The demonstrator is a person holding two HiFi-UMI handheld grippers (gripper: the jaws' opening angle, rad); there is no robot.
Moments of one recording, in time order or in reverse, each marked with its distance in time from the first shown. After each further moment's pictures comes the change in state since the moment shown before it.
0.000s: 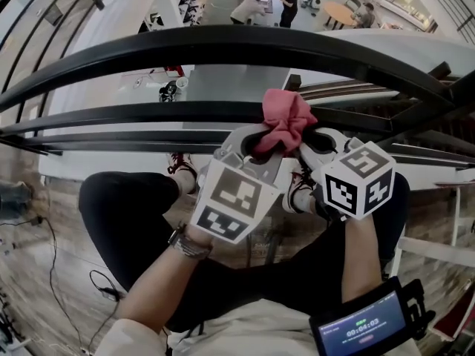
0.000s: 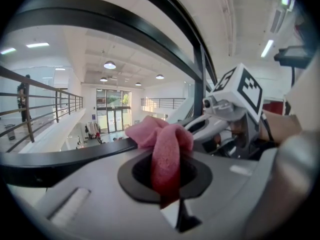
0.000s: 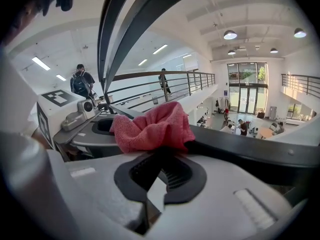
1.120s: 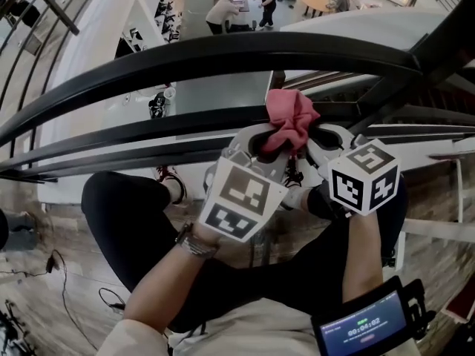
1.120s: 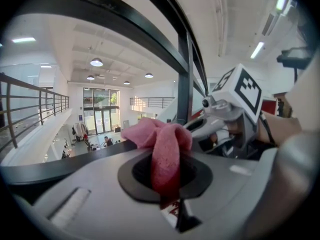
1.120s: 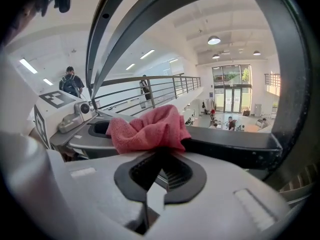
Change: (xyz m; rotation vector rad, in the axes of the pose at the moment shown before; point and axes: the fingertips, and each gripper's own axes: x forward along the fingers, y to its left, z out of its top) left arm 0.050 -0.057 0.017 0.051 0.010 -0.126; right arm -0.056 -0.054 -0.022 0.081 -0.048 -0.130
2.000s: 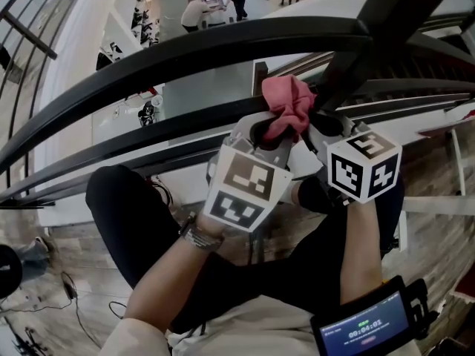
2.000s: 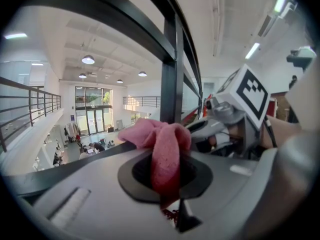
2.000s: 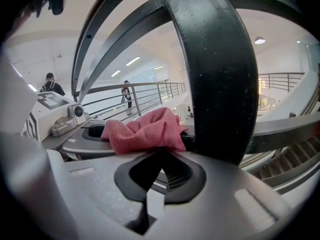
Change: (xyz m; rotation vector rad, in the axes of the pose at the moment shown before) left arm 0.044 -0.032 0.011 0.018 0.006 -0.077; right arm -0.032 -0.050 -0.016 0.102 -0.071 -0.156
